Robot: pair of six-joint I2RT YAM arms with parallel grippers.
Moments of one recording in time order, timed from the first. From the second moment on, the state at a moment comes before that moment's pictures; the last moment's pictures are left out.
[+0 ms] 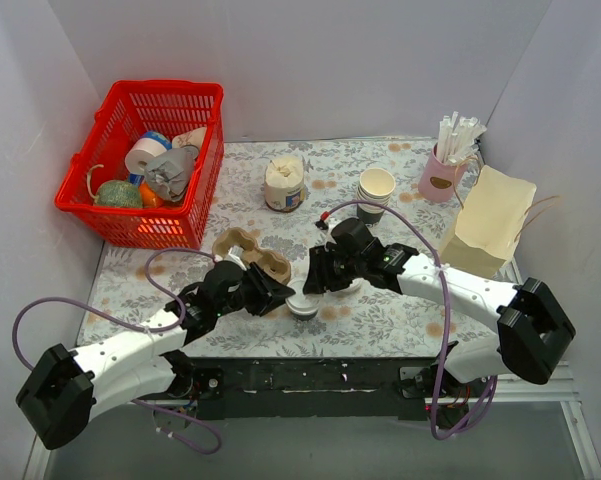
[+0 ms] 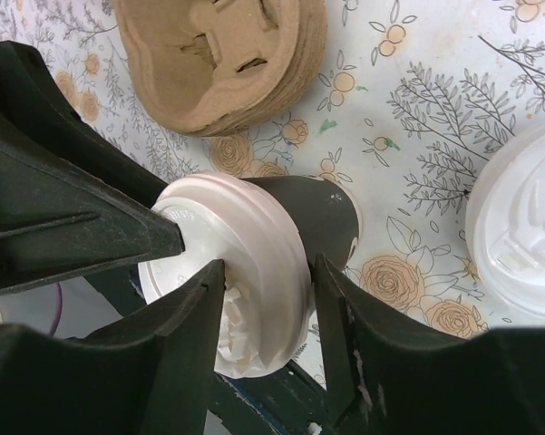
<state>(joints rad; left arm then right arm) -0.77 0.96 0.37 0.02 0.14 -1.37 0.87 1.37 0.89 -0.32 -0.24 0.60</state>
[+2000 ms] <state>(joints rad) -0.79 0.96 0.47 -0.17 0.20 -1.23 0.90 1.13 0.57 -0.06 -0.24 0.86</state>
